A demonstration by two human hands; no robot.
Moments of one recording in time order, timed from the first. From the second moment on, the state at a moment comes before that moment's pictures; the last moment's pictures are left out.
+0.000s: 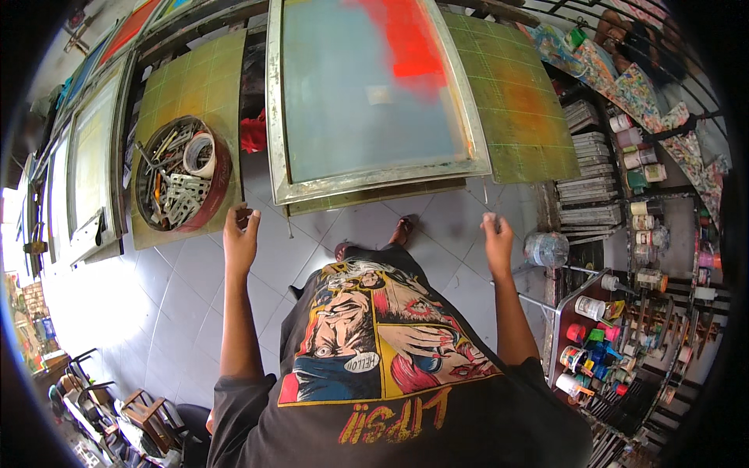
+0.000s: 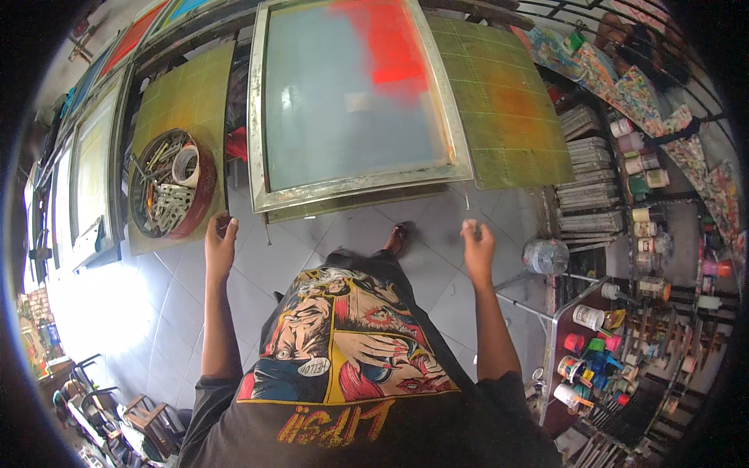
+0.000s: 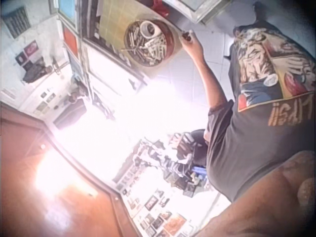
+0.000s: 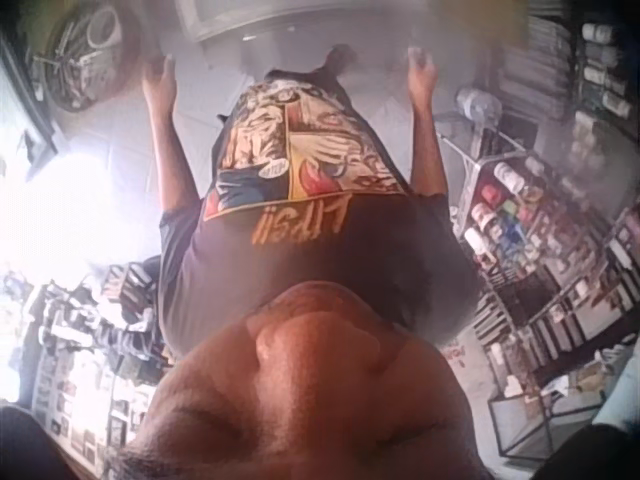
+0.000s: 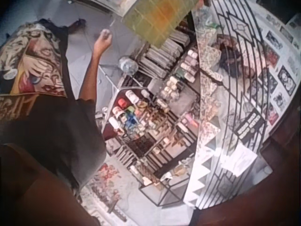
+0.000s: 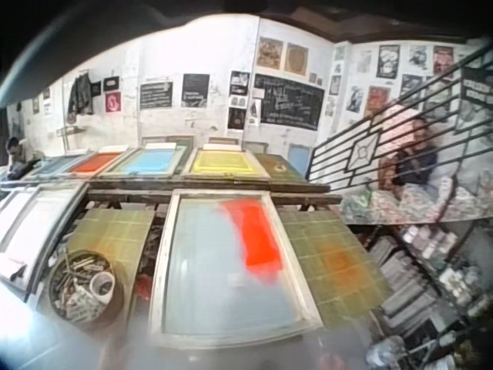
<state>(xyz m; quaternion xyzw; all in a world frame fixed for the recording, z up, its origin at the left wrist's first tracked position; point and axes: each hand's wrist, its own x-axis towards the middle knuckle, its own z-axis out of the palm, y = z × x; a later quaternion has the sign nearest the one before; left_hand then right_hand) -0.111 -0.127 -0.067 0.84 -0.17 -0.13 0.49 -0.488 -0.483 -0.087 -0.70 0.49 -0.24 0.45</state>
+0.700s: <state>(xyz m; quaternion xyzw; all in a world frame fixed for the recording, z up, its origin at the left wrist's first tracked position) -0.113 -0.212 -0.068 0.90 -0.11 -0.11 0.40 -0.456 -0.519 -0.100 -0.59 0.52 -0.27 0.56</state>
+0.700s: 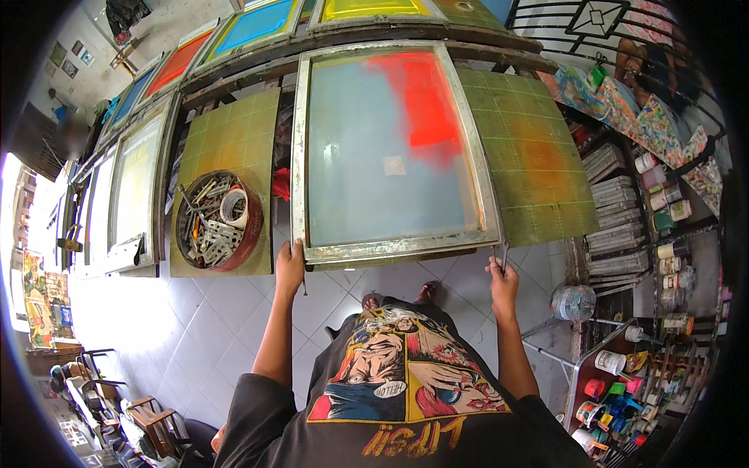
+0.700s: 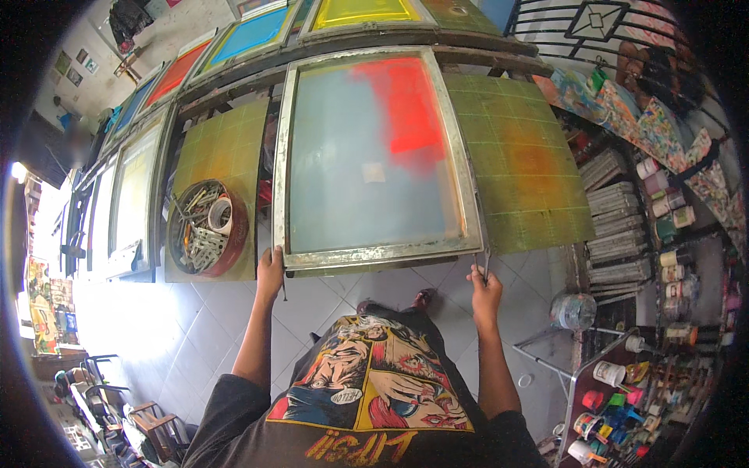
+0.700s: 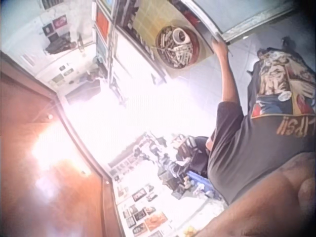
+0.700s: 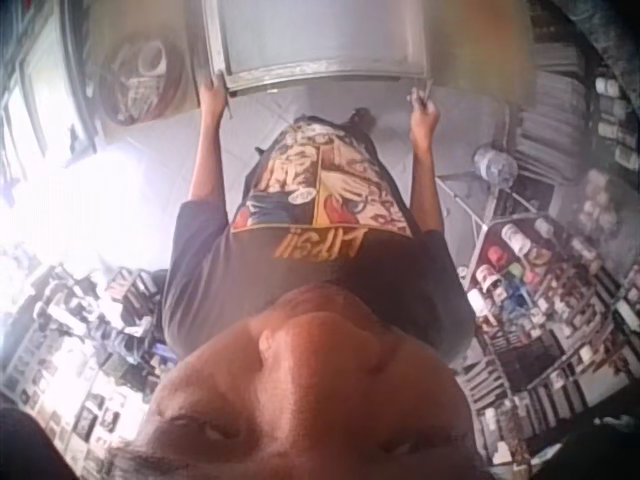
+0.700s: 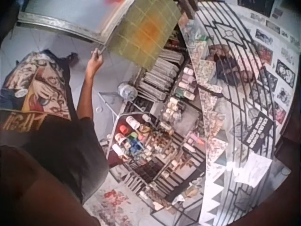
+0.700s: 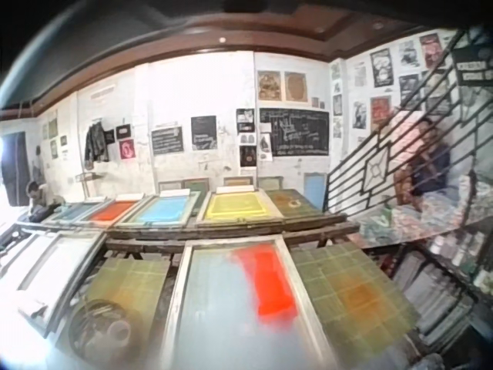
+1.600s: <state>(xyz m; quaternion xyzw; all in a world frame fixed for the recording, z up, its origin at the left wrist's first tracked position) -0.186 -0.262 -0.026 0.84 -0.41 0.05 0.35 -0.489 -0.534 -0.082 -0.71 0.46 -0.32 0.43</state>
